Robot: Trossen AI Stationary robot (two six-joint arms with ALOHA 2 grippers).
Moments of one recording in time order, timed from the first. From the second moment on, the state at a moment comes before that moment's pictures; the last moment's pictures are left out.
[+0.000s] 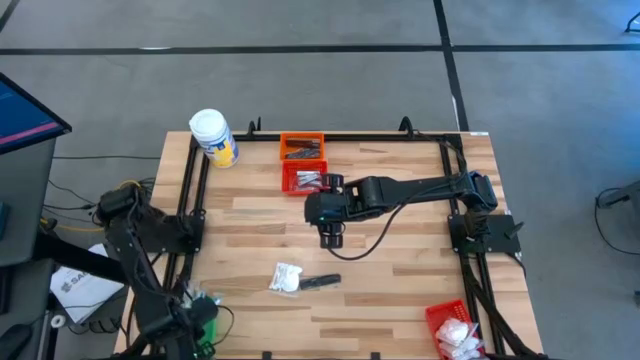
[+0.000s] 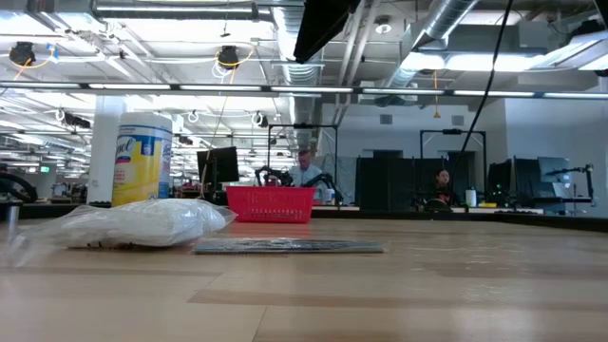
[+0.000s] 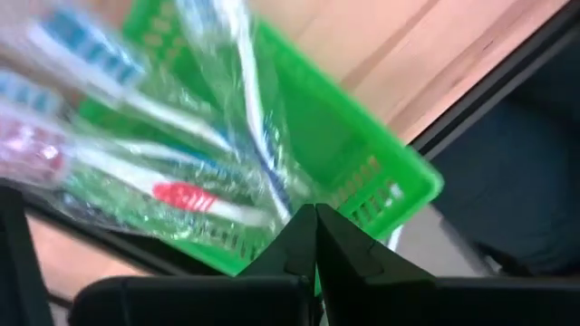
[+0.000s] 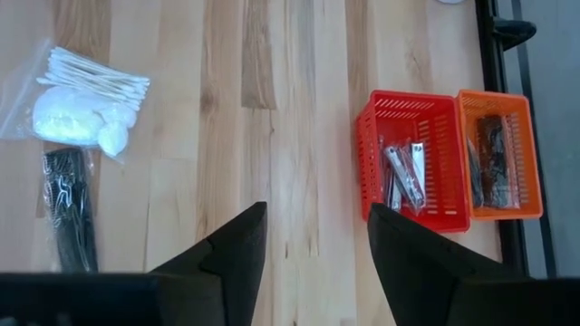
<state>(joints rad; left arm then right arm) -1.15 1.64 1.21 -1.00 0.09 -1.86 0.14 1.95 1.95 -1.07 0.34 -0.02</state>
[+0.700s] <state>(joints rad) -1.08 1.58 1.21 -1.01 -0.34 -1.51 0.19 1.89 1.70 -1.10 0.14 0.01</state>
